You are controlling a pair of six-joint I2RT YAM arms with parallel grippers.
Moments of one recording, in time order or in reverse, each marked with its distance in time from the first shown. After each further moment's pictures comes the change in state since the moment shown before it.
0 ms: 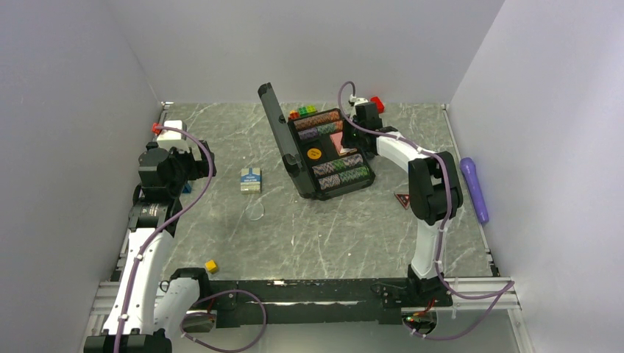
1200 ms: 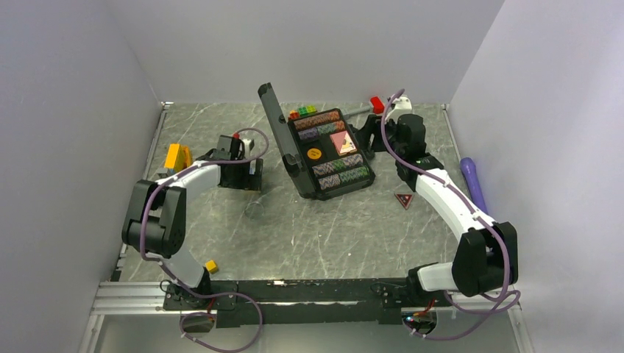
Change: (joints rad) left arm -0.240 0.825 0.137 -0.049 0.055 -0.053; right arm -0.057 -0.646 -0.439 0.211 -0.042 0.054
